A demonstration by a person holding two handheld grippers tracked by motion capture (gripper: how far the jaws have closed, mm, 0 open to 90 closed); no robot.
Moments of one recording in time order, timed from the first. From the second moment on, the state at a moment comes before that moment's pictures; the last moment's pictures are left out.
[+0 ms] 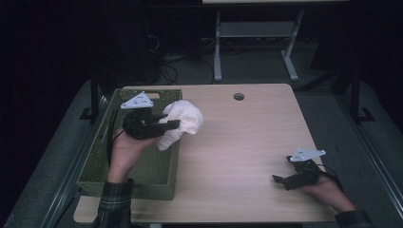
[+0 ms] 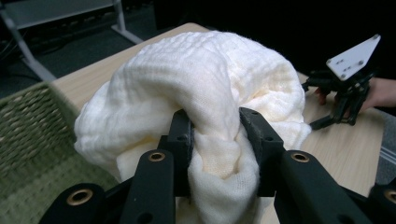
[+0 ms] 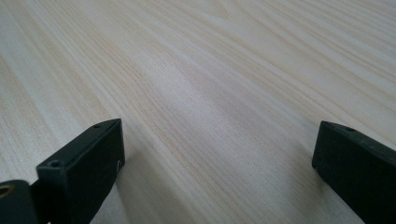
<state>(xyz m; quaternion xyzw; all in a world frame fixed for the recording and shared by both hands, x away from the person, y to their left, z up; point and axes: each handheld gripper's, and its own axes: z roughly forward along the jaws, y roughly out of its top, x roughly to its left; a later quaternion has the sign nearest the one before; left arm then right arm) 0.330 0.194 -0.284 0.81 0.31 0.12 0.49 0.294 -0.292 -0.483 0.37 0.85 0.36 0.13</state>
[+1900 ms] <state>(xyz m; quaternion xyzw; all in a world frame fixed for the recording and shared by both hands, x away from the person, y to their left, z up) 0.349 0.017 -0.364 0.85 0.24 0.04 0.47 0.294 -0.292 -0.483 0.37 0.85 0.36 0.13</state>
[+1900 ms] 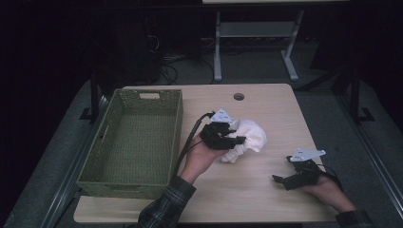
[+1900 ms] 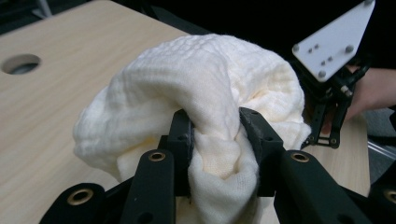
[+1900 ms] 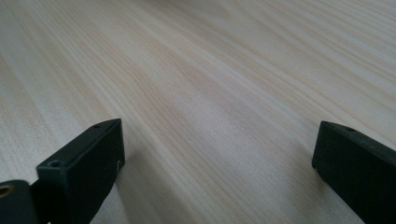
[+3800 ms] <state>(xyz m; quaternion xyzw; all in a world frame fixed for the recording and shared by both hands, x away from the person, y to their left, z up) 0.307 0.036 -0.429 0.88 0.24 0.04 0.42 0.295 -0.292 -0.483 0.36 0.85 0.36 0.13</state>
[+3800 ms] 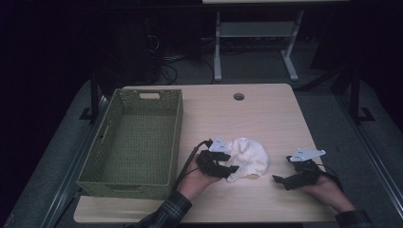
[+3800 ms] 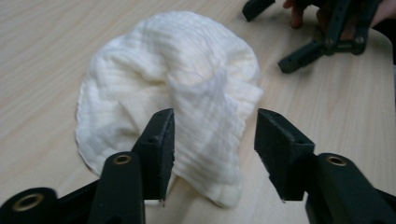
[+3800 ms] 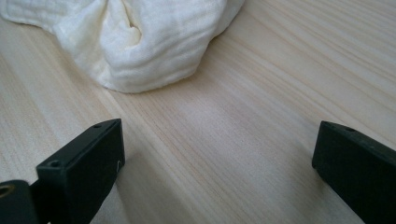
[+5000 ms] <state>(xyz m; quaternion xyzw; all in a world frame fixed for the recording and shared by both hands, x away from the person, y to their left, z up) 0.329 0.030 -0.405 0.85 0.26 0.04 0.46 0.297 -0.287 -0.472 0.35 0.87 0.34 0.10</state>
